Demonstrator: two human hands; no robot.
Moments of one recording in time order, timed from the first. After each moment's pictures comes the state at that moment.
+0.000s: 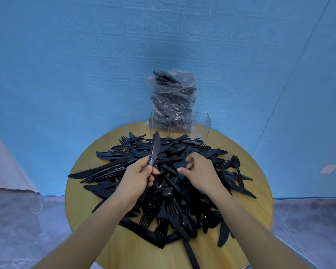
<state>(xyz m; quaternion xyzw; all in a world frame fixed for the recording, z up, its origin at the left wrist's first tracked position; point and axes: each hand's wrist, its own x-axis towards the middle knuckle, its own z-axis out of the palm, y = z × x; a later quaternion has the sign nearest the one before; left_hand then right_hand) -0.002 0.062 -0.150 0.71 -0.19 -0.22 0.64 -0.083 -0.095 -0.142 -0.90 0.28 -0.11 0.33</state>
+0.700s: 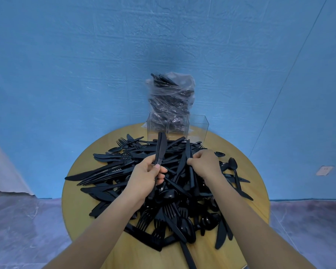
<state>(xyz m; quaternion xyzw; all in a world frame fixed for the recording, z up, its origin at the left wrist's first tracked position) -0.008 0.042 -0.146 0.68 -0.19 -0.24 0.67 -0.070 -0.113 -0.129 -0.81 0.37 -0.18 0.42</state>
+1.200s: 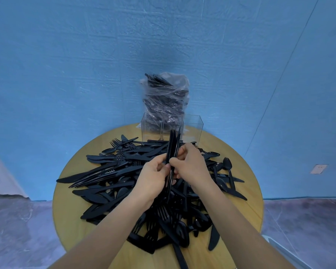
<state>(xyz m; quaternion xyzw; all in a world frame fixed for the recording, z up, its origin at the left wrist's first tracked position) -0.031 0.017 -0.135 0.64 -0.24 -0.26 0.68 -0.079 -0.082 -0.117 -0.79 0.26 -0.22 0.51</state>
